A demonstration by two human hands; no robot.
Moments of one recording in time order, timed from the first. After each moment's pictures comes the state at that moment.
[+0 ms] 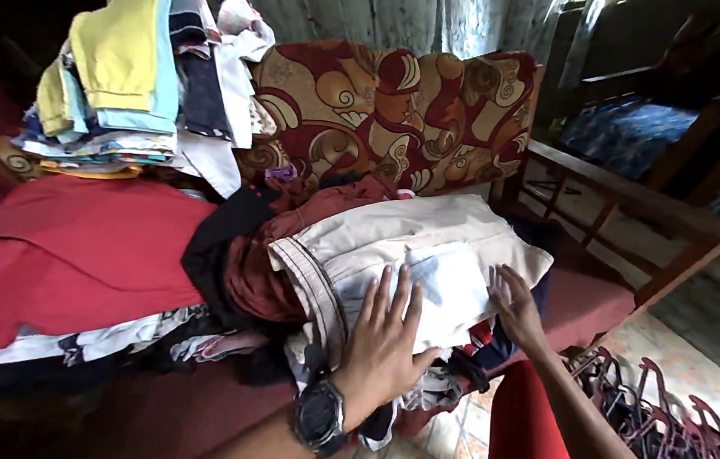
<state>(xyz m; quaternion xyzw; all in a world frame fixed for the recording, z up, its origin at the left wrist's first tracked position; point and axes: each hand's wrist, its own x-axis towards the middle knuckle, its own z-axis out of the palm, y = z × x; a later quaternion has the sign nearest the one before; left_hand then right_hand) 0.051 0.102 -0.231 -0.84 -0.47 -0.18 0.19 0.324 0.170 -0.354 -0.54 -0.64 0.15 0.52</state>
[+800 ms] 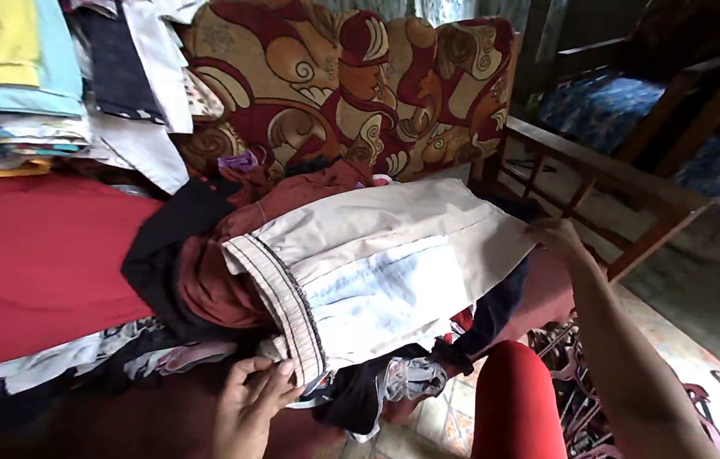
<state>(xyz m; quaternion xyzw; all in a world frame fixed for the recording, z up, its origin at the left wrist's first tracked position) -0.044 0.040 -0.276 -0.42 -0.59 -0.59 -0.36 0.457 0.254 -0.299 -0.70 -0.49 0.32 0.40</state>
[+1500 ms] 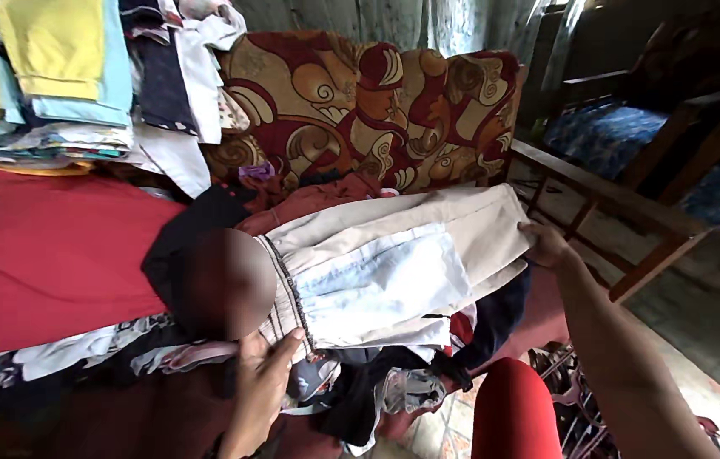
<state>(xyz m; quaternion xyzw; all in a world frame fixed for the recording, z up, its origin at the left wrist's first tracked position) -0.039 0.099 -0.272 -0.54 -0.42 -0.67 -0.30 0.452 0.290 -0.305 -0.48 -0.38 0.57 0.55</state>
